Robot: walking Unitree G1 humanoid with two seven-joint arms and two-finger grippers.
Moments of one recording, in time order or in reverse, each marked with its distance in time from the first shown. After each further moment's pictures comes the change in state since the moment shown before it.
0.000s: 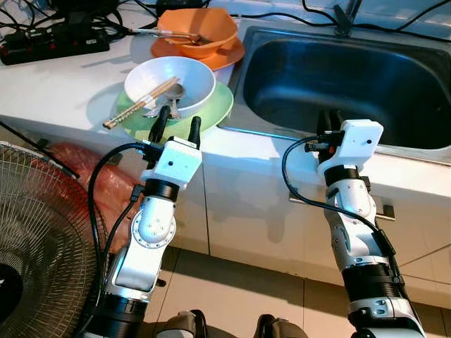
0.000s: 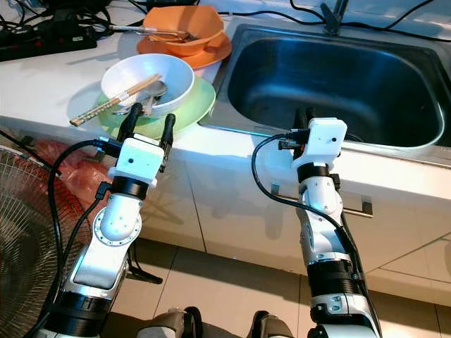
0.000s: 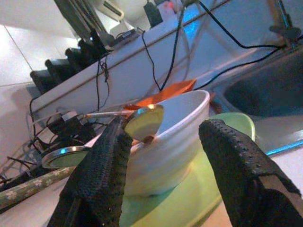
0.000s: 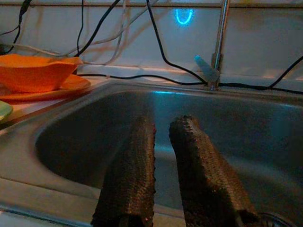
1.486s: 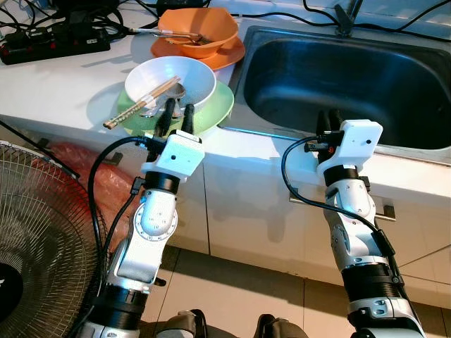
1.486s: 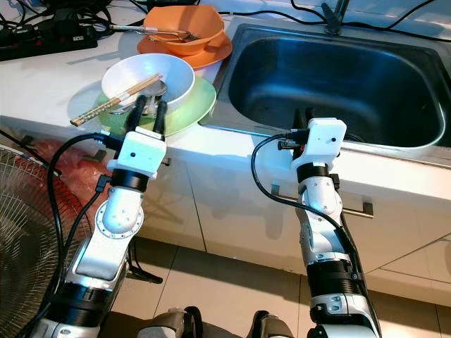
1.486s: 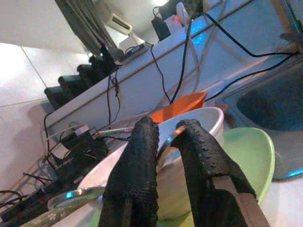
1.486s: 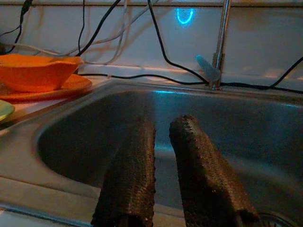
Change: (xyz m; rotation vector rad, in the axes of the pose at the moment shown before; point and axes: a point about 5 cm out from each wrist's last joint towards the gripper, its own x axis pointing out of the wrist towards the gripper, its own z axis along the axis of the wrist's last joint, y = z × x) left arm 0.011 0.003 0.006 0.055 -0.053 0.033; right arm 0.000 0.001 0.000 0.001 0.000 0.003
